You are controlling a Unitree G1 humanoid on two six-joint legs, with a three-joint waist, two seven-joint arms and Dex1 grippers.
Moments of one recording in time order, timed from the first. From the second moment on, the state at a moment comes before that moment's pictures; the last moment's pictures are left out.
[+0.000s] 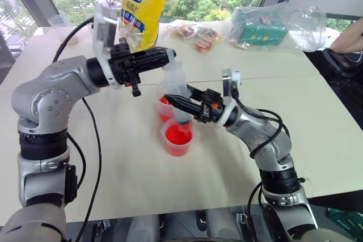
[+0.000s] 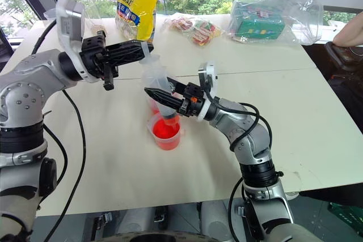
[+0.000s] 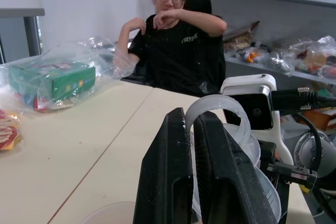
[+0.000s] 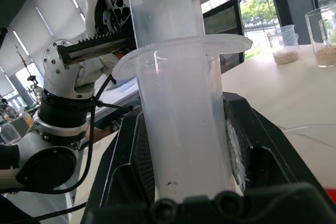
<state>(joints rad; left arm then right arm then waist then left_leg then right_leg) -0.78 0.62 0.15 -0.21 -0.88 0.85 -0.87 -0.48 -0.22 0.08 -0.27 0.69 0.56 0.77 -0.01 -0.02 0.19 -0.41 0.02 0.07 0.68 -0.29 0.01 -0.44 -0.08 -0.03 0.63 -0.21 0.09</state>
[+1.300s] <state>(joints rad) -0.76 0.73 0.20 -0.18 -0.87 0.88 -0.90 -0.55 -0.20 0.05 -0.29 0.85 0.69 0.64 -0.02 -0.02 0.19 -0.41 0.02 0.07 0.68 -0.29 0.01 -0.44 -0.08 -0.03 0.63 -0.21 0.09</state>
